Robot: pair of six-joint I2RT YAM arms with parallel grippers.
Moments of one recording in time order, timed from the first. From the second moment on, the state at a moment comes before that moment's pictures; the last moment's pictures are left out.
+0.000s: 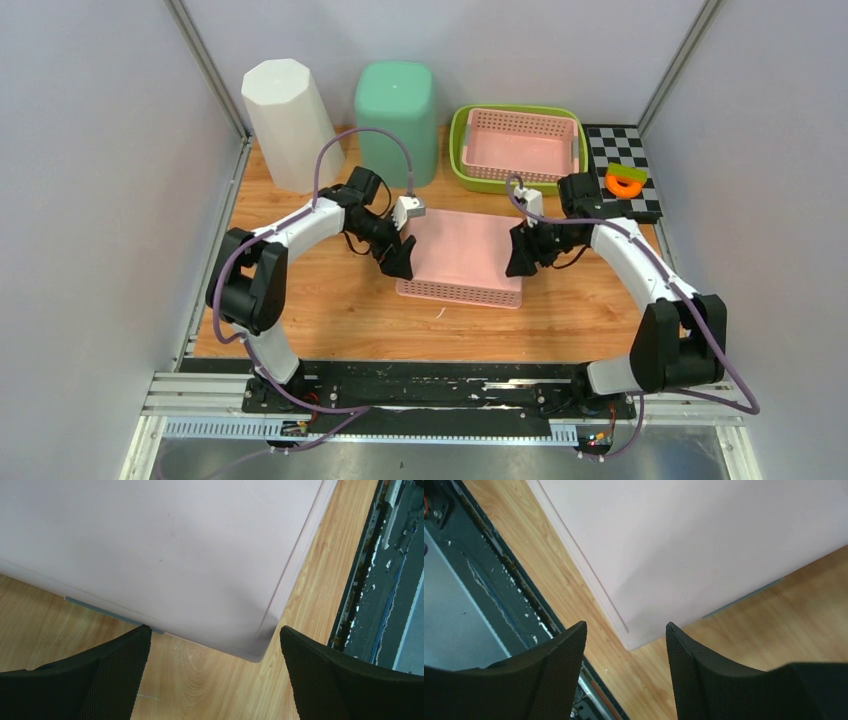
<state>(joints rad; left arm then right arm) -0.40 1.74 1.19 -0.64 0.78 0.55 0.17 1.39 1.03 -0.85 -0.70 -0.40</state>
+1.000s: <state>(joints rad) -0.47 1.54 1.01 -0.55 0.45 0.65 0.23 1.88 1.48 -0.63 -0.67 -0.33</state>
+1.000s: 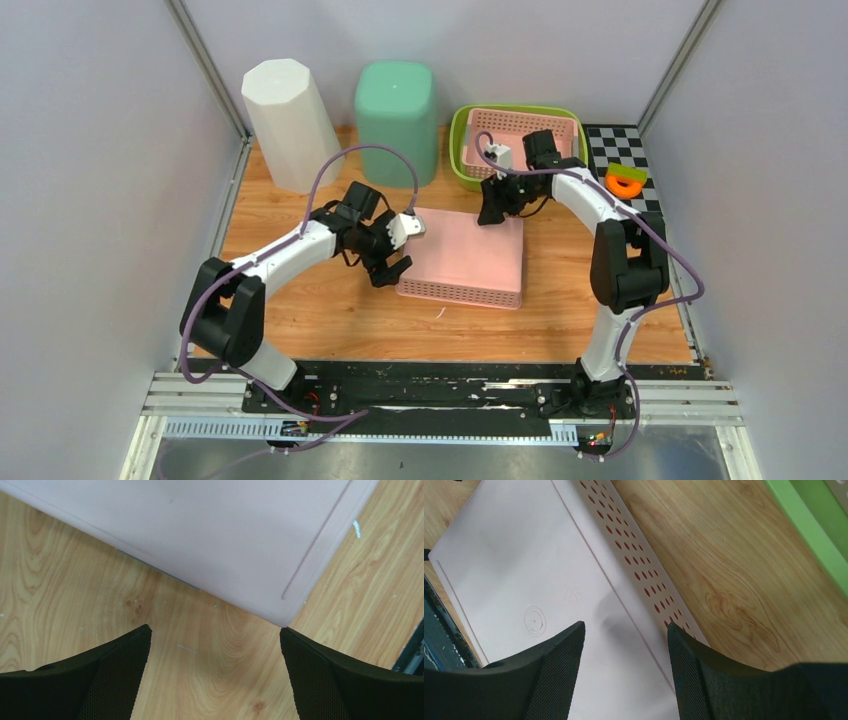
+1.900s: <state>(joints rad) -0.53 1.80 1.26 -0.37 0.32 0.42 0.20 1.42 1.03 -0.78 -0.42 -0.54</state>
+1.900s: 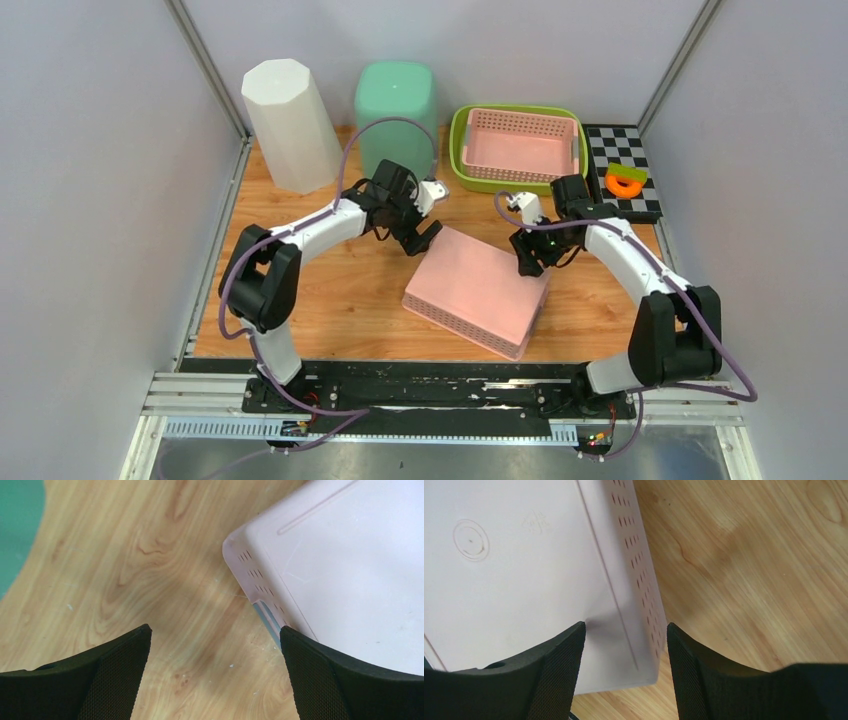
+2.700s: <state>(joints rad) -0.62 1.46 0.92 -0.57 0.39 0.79 0.18 1.51 1.14 -0.68 -0.61 -0.38</state>
